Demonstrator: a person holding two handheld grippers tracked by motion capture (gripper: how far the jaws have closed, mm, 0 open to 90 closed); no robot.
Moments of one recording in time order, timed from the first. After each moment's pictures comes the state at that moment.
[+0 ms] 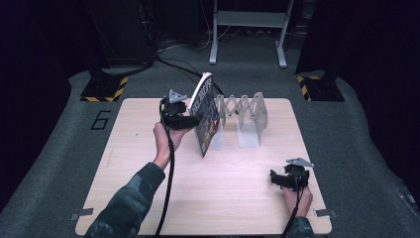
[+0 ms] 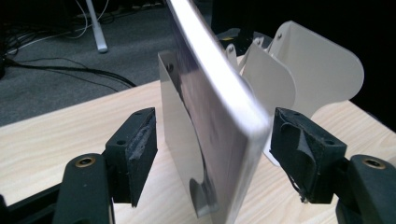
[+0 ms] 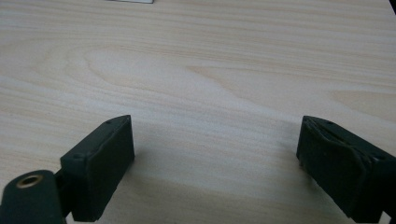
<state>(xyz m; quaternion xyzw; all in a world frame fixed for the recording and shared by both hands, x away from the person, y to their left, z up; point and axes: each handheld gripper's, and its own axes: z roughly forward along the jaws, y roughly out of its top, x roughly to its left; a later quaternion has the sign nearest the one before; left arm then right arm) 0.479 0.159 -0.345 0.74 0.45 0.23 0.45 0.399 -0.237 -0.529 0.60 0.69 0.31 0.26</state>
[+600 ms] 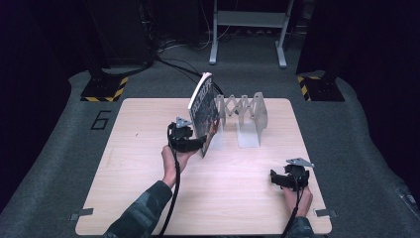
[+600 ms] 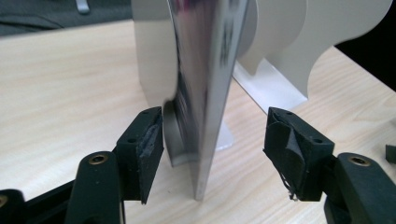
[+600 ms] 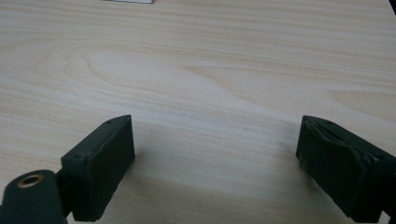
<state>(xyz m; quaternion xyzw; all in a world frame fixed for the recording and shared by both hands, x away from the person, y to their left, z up) 0.463 0.144 -0.428 0.74 0.48 0.16 0.44 0.399 -0.238 -0.528 0.59 0.70 0.31 0.26</state>
